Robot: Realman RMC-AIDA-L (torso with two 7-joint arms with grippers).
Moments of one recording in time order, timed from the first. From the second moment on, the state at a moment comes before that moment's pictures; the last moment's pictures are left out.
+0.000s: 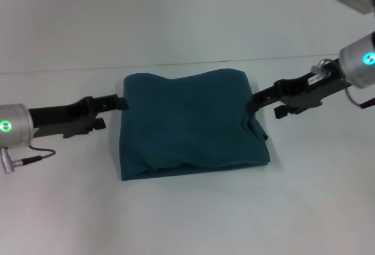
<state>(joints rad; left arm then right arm) -0.66 -2.09 0.72 0.72 2.14 1.19 -2.52 0.88 1.93 -0.86 -0.76 -2.45 -1.45 2.74</state>
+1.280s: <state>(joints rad) -0.83 -2.11 0.93 0.54 2.31 0.89 -2.50 0.84 1.85 -0.73 -0.77 -2.37 -1.53 2.69</state>
